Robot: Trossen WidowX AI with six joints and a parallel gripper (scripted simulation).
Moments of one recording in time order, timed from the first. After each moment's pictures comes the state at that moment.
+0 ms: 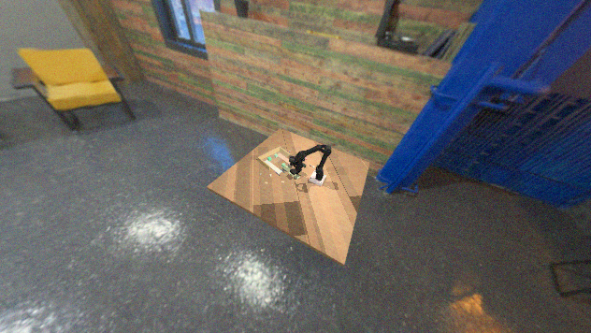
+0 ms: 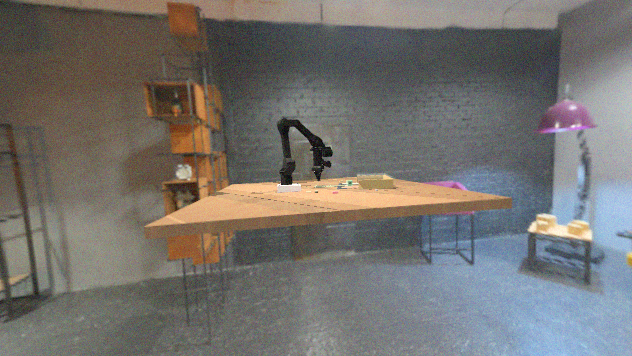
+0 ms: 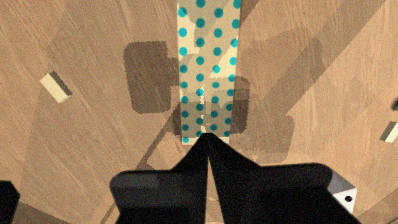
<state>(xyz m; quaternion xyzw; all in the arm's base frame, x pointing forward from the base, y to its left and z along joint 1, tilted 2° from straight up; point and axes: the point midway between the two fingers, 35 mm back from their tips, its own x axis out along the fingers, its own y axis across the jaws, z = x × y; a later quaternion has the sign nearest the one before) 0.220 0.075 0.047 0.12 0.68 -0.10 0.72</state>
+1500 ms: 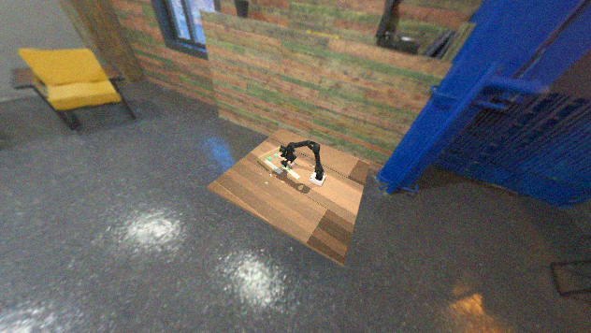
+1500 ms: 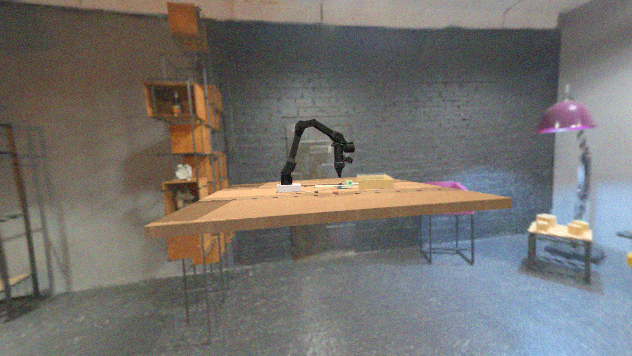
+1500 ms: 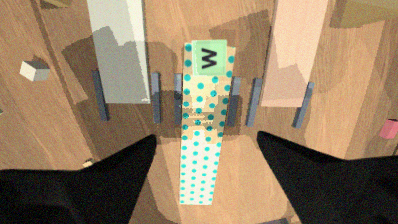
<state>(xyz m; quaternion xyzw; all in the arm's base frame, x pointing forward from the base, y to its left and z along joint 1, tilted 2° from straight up) 0.349 0.028 0.078 0.09 0.68 -0.08 0.73</state>
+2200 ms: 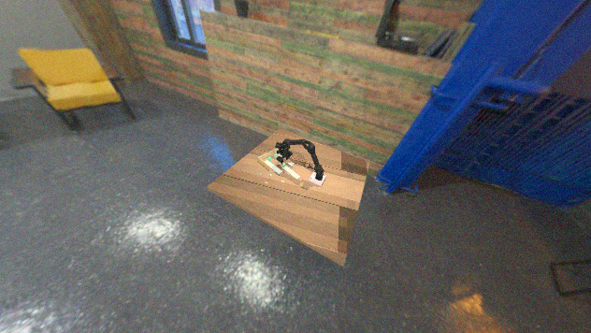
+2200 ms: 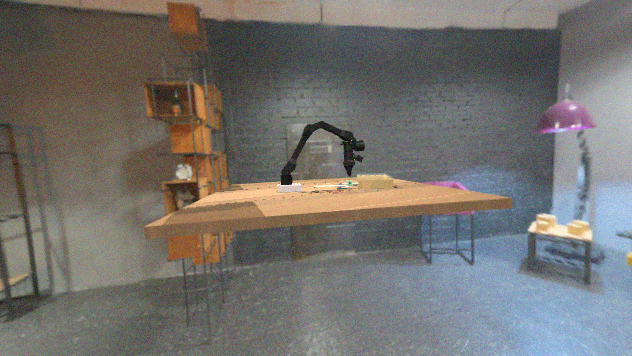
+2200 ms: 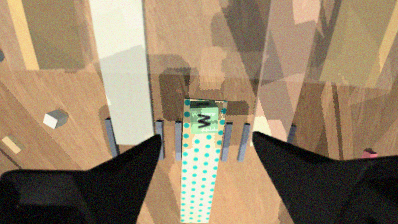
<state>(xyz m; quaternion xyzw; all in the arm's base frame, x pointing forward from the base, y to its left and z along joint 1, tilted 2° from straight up) 0.408 0.008 0.089 0.09 0.68 -0.08 0.73</state>
